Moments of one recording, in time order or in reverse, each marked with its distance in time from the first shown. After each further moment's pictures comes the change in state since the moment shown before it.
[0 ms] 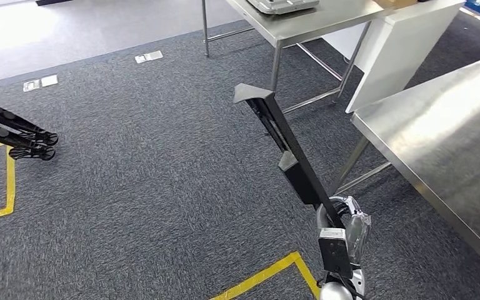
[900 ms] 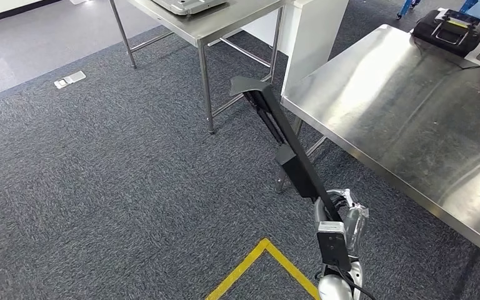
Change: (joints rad) left arm -0.003 0.002 0.008 0.000 0.009 0.017 -0.022; right arm -0.040 -0.007 0.013 0.007 -0.017 -0.002 0.001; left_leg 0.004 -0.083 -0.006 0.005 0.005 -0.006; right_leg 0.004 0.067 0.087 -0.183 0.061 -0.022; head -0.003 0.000
